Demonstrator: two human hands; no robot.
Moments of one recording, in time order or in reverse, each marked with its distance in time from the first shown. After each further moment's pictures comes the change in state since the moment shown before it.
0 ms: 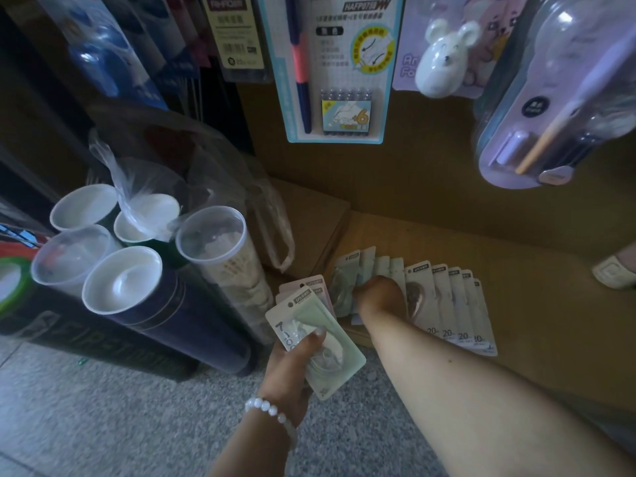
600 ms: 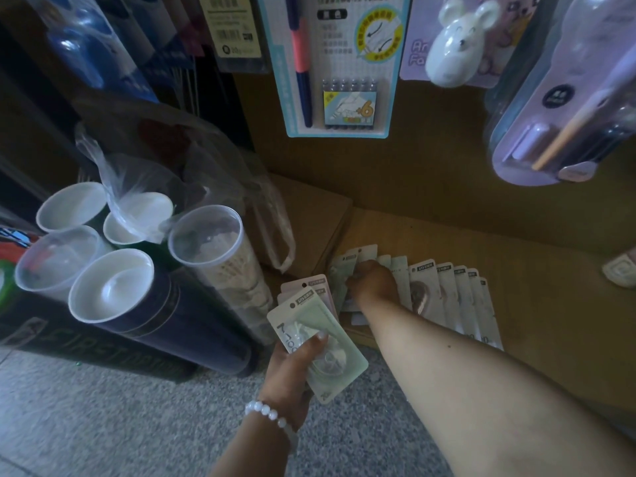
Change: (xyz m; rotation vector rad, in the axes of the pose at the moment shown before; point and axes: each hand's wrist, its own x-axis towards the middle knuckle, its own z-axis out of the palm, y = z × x) left_hand 0.007 -0.002 -0.002 0.005 -0.014 -0.004; right_hand 0.020 -0.011 0.006 -0.020 -0.031 -0.122
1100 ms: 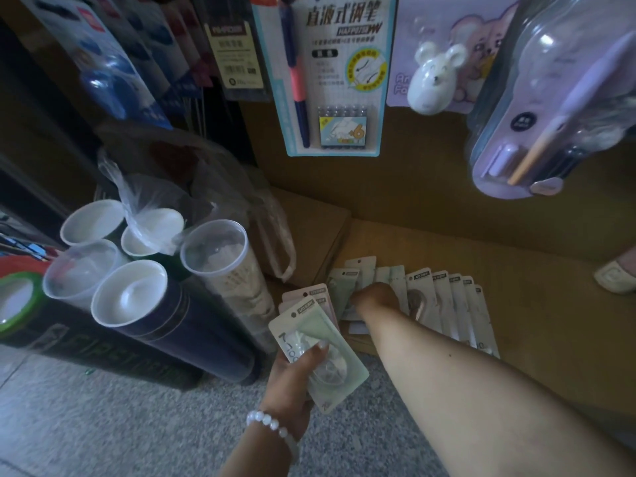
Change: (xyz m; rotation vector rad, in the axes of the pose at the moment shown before) left_hand -0.012 0.004 0.002 0.003 -0.007 0.018; right_hand -0.006 0.001 -0.008 0.058 -0.145 0.261
